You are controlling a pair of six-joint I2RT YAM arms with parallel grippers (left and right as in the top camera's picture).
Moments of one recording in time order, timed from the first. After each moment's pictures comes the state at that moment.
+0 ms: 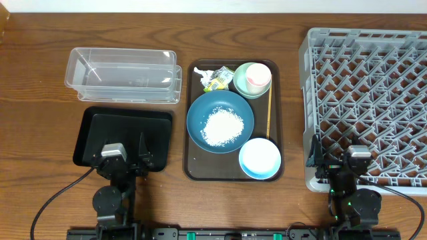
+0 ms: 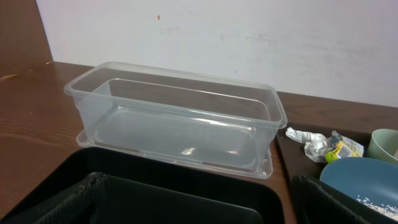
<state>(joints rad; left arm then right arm) 0.08 0.01 0.01 -0.10 0.01 -0.11 0.02 0.01 0.01 -0.07 -0.01 0.09</state>
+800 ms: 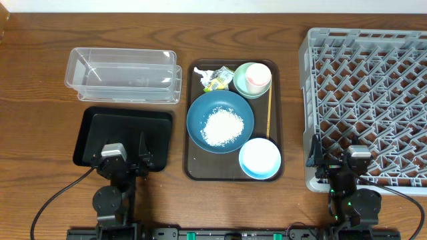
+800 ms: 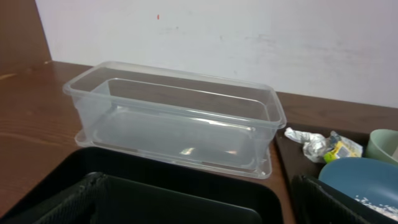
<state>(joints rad) 0.08 0.01 0.01 -0.10 0.01 -0.12 0.02 0.01 0.01 -0.07 -0.01 0.09</state>
